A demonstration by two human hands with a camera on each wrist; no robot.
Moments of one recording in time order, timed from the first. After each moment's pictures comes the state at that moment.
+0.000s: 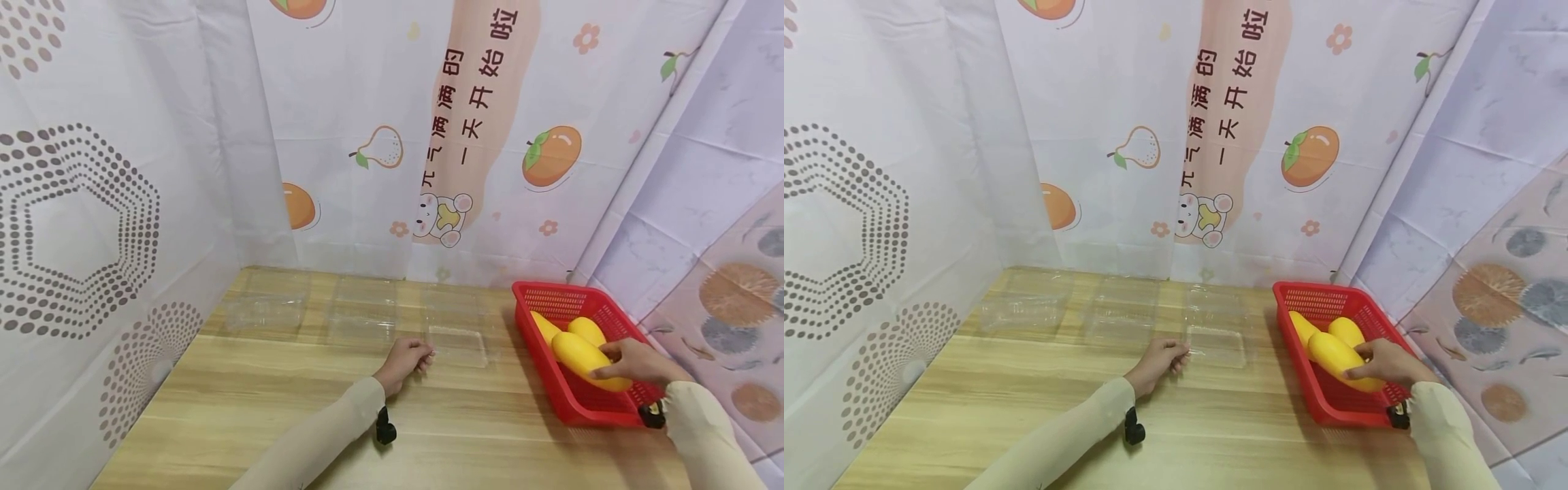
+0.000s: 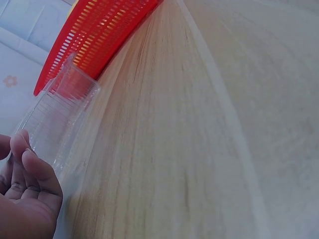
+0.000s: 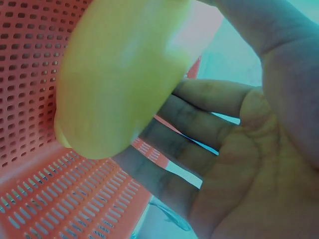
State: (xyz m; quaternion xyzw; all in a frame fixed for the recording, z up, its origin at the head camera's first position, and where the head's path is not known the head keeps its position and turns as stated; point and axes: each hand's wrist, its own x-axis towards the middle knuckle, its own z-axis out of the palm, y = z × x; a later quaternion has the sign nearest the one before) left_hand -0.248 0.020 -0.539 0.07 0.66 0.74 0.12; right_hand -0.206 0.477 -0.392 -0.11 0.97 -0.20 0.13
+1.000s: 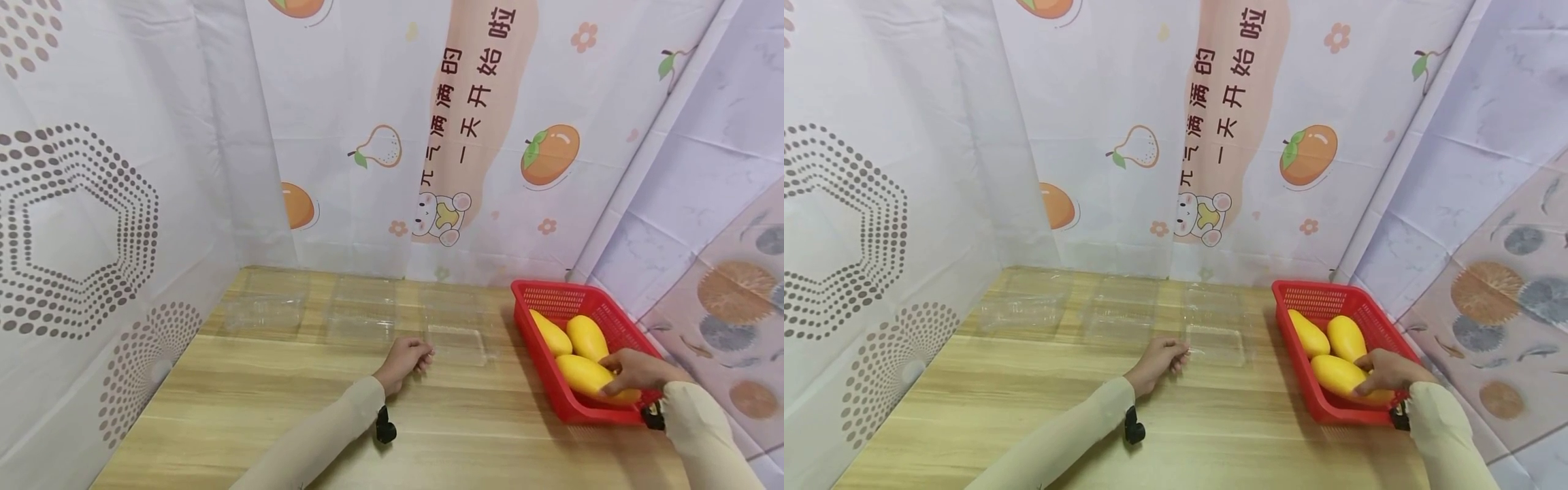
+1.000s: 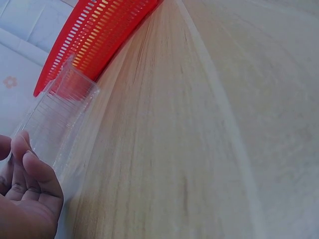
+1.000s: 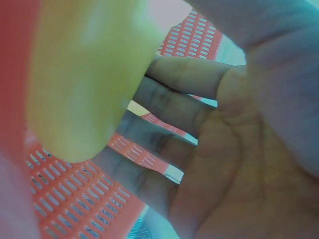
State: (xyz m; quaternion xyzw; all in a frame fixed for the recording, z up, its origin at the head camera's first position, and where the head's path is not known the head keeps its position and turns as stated) left_hand -0.247 0.019 -0.540 0.07 0.65 0.74 0.13; right_hand -0.203 0.486 -0.401 -0.11 0.95 -0.19 0.21
